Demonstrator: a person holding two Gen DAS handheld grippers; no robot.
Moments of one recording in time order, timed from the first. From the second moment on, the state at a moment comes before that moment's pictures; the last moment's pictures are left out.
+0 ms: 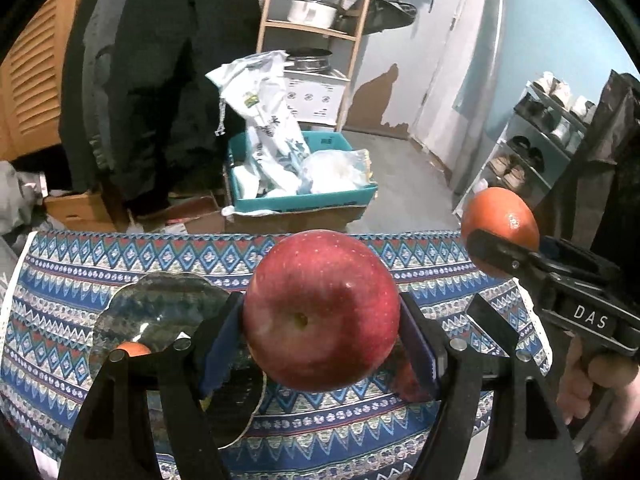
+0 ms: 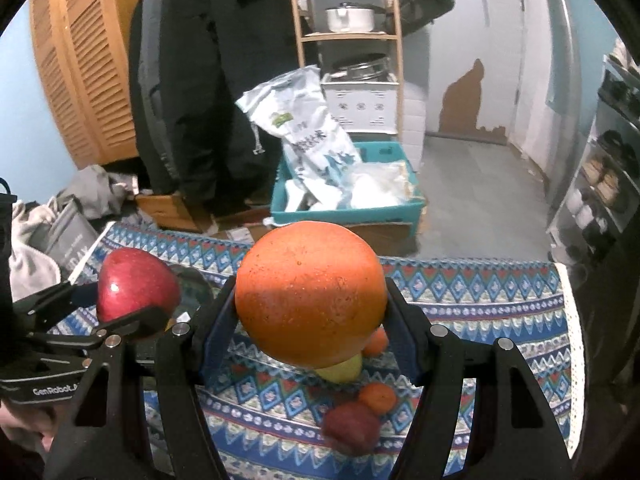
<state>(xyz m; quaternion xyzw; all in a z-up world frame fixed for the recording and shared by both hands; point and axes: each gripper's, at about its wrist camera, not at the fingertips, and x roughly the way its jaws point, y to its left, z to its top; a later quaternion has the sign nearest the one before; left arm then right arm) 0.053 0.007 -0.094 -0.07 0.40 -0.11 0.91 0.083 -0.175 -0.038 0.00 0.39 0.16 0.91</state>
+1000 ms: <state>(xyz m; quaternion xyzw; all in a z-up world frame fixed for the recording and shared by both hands) 0.067 0.124 -0.136 -0.11 0.44 -0.01 0.89 0.128 -0.058 -0.082 -0.02 0.44 0.23 0.87</state>
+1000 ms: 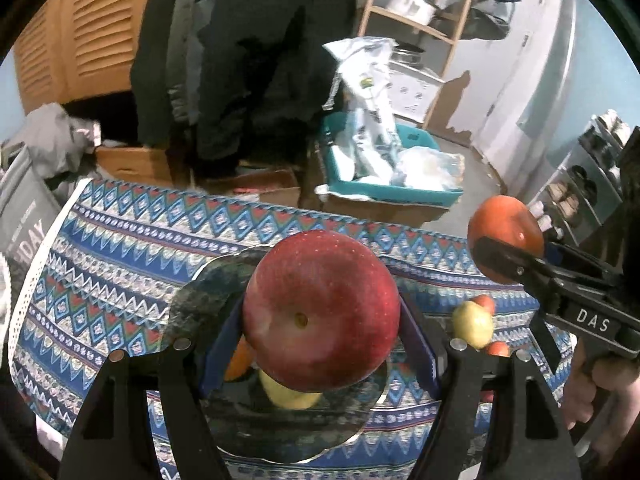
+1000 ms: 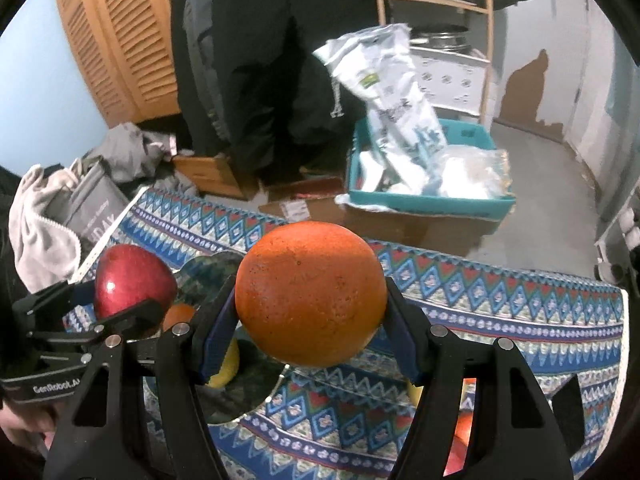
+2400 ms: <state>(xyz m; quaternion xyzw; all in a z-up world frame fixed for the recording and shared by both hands) 0.099 0.185 -0.230 -0.14 0.52 0.05 0.84 0.156 0.029 -0.208 -0.07 0.56 0.27 0.78</state>
